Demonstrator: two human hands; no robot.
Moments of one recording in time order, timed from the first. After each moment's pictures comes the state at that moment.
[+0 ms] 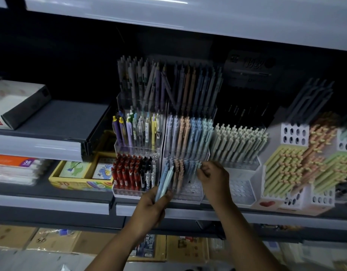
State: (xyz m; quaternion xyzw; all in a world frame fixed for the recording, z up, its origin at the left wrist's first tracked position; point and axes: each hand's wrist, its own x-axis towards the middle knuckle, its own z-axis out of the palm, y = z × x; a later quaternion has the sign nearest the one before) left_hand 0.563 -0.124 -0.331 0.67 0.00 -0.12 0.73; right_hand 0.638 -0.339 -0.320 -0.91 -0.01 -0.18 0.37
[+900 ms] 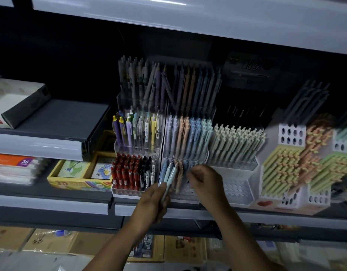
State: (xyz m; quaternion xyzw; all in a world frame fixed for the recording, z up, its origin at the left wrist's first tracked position) left_hand 0.563 -0.129 -0.308 0.63 0.00 -0.14 0.77; right_hand 0.608 -0.313 -0.290 -0.89 0.00 -0.08 0.45
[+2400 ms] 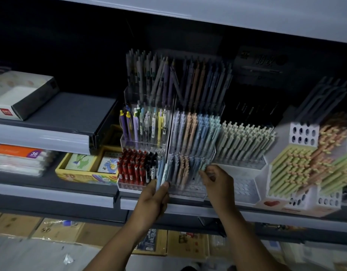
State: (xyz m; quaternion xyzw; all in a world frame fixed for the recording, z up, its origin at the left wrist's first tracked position) left_hand 0.555 -0.123 -0.310 0.63 0.05 -0.10 0.77; right_hand 0.621 -0.336 -0.333 -0.89 0.01 -0.18 0.42
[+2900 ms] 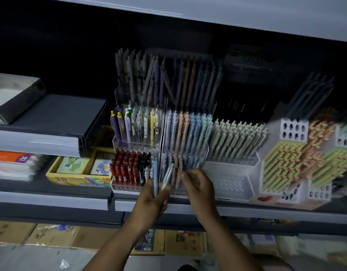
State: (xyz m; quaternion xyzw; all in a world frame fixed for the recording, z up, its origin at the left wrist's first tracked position) left_hand 0.555 -0.133 -0.305 0.66 0.01 -0.10 0.74; right_hand 0.588 -0.289 -0.317 -0.81 0.06 -0.08 0.58
